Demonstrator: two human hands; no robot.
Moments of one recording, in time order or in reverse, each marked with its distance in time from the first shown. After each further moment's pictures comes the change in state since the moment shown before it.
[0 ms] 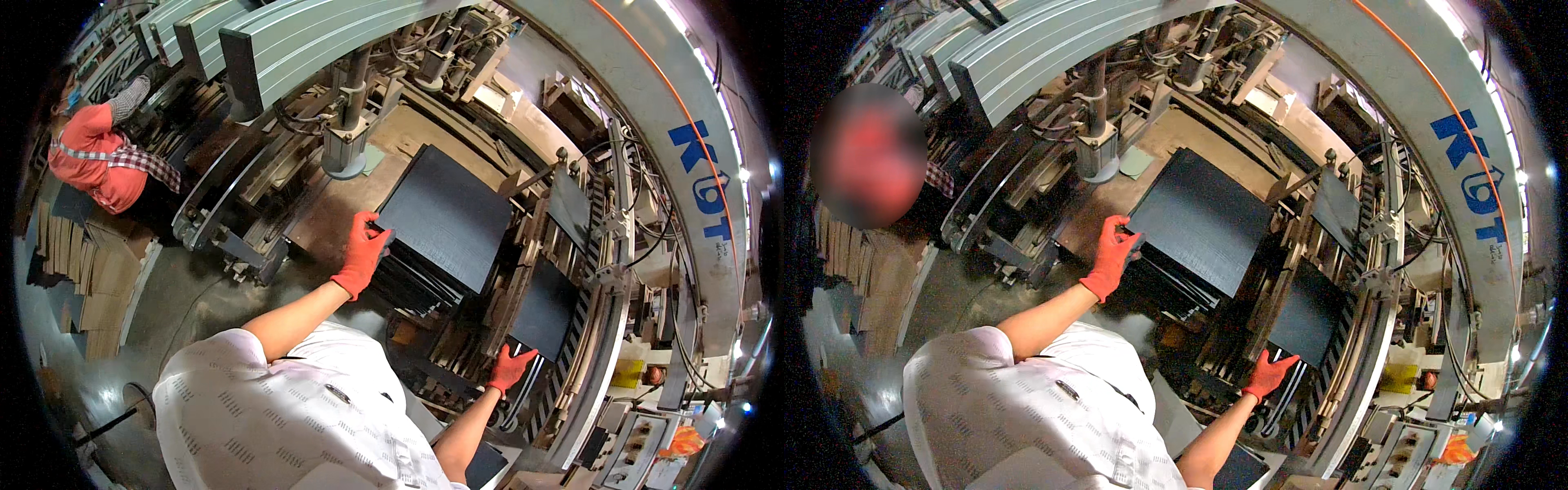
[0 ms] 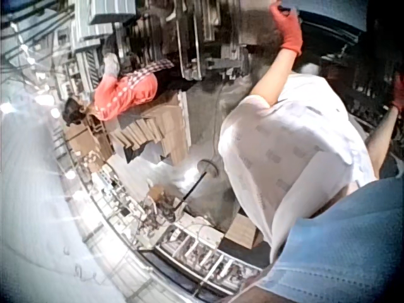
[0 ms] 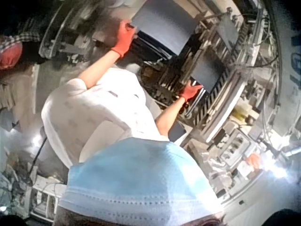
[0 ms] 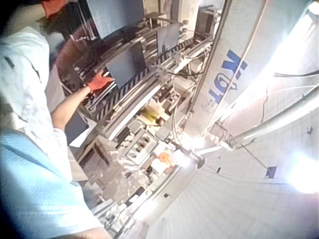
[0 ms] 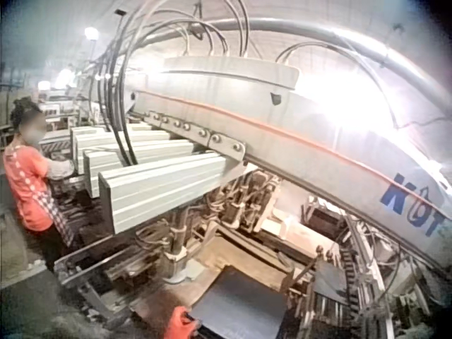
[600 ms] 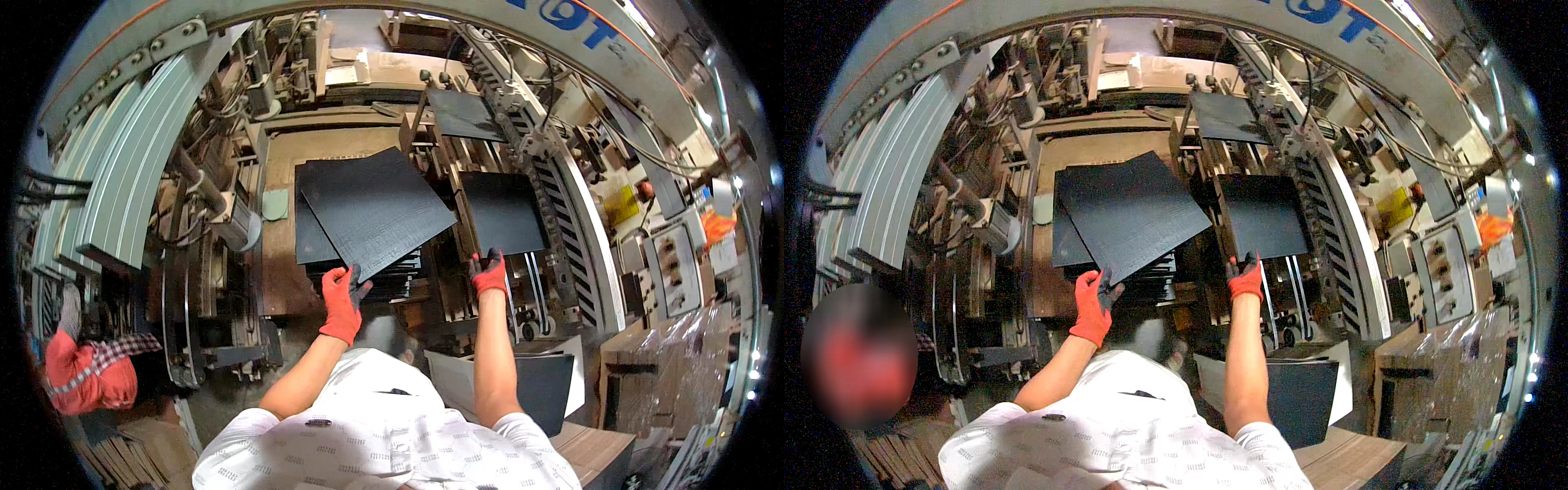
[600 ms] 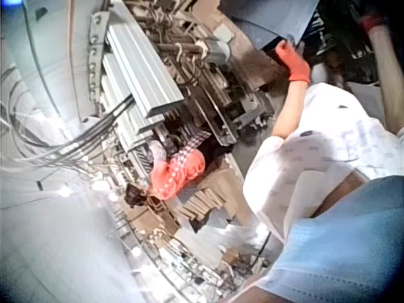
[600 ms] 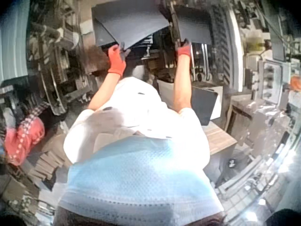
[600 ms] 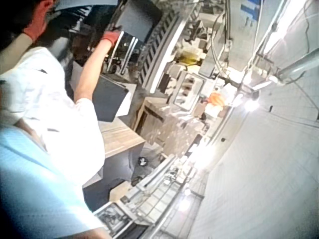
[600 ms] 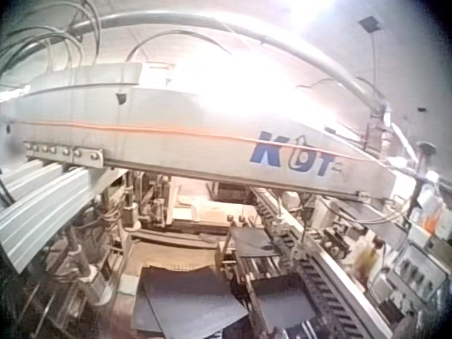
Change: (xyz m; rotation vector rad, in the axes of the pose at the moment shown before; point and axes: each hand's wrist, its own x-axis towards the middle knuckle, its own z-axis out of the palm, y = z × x) left_hand -0.050 -0.008 0.025 -0.206 -0.098 -0.387; right_hand 0.034 -0.043 0.065 1.871 -0.145 1.060
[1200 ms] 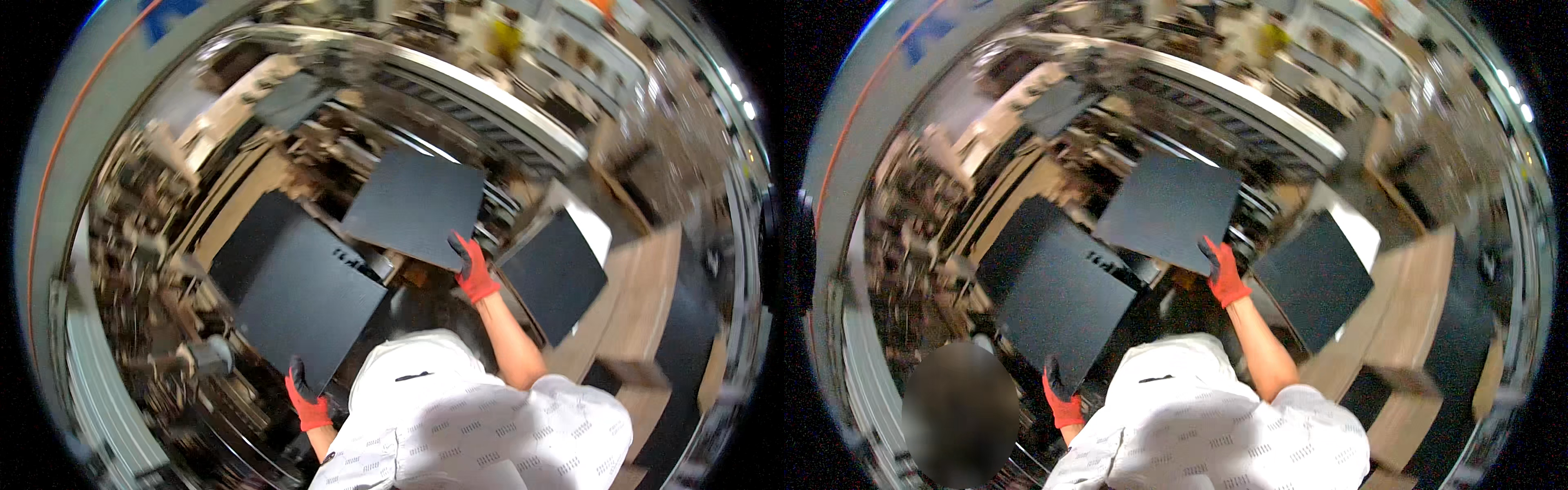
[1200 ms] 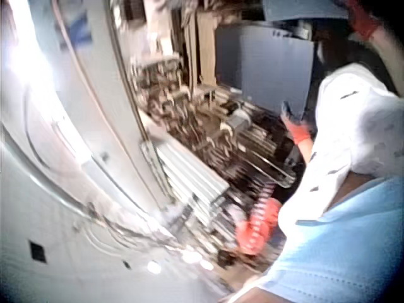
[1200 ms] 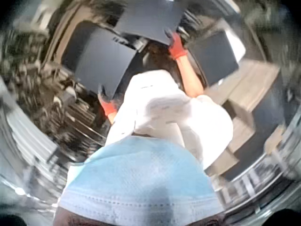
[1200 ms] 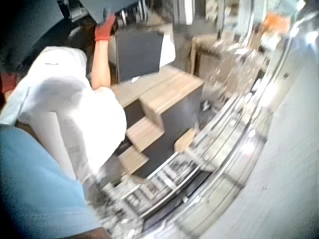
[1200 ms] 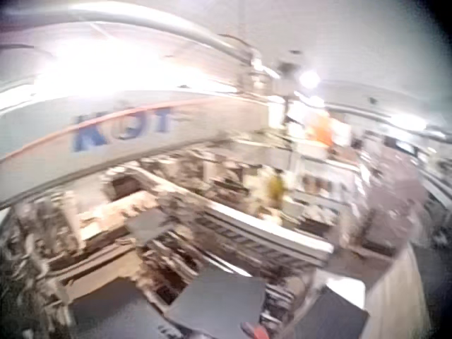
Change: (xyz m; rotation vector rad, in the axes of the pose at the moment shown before) left_hand -0.020 0.074 -0.100 0.775 -0.442 0.197; right_hand -0.166 0.022 -0.136 -0.981 -0.097 -0.958
